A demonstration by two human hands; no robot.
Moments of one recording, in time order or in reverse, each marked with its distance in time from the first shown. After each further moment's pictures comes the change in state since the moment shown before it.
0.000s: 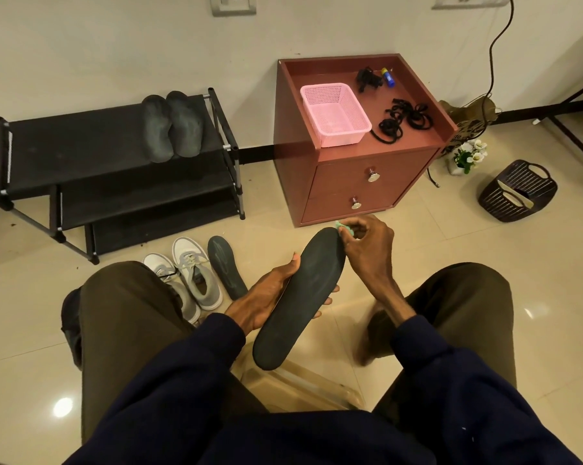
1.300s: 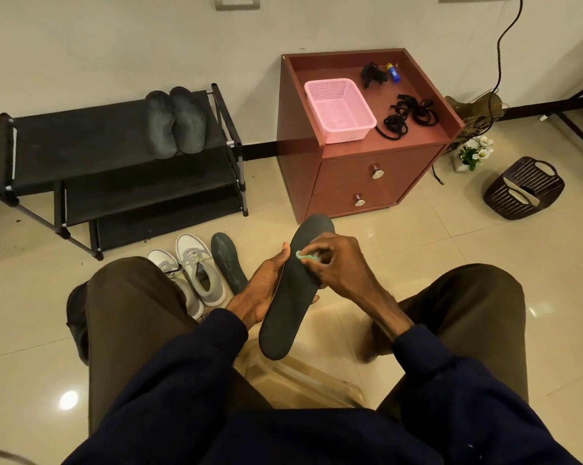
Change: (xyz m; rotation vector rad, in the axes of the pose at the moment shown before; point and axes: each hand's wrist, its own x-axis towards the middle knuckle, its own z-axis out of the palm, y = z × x) left_hand -0.006 0.009 0.004 -0.149 0.226 0.071; right_hand -0.031 -0.016 0.018 0.053 -0.473 -0.169
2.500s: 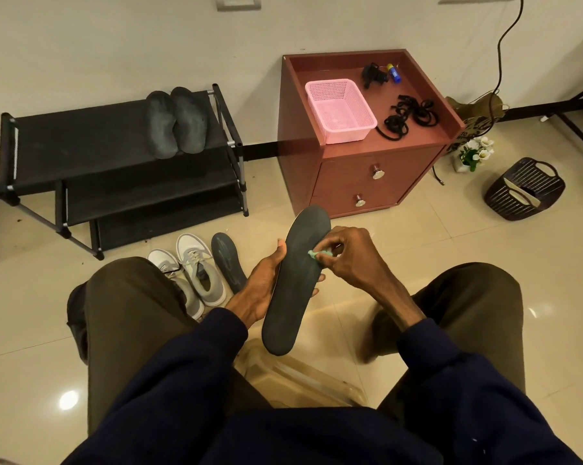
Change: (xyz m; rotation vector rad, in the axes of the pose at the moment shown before) left_hand 0.001 0.001 -0.004 -0.043 -0.016 0.056; right_hand 0.009 0.007 -0.022 -0.083 -0.019 0.014
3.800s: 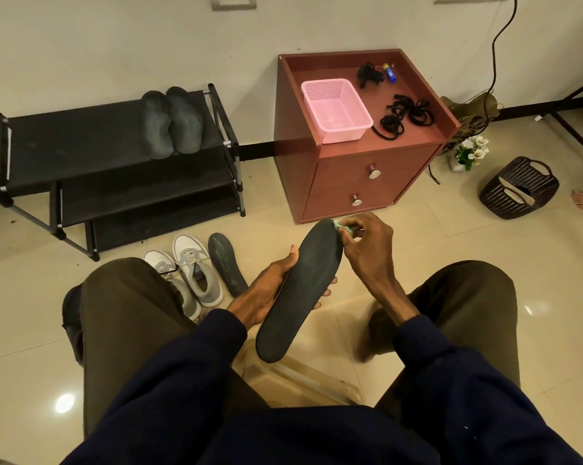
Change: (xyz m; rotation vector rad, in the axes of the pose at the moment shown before) left_hand 0.002 -0.006 0.003 0.161 -0.119 -0.089; right_hand 0.002 0.021 -0.003 -0.046 0.455 0.065
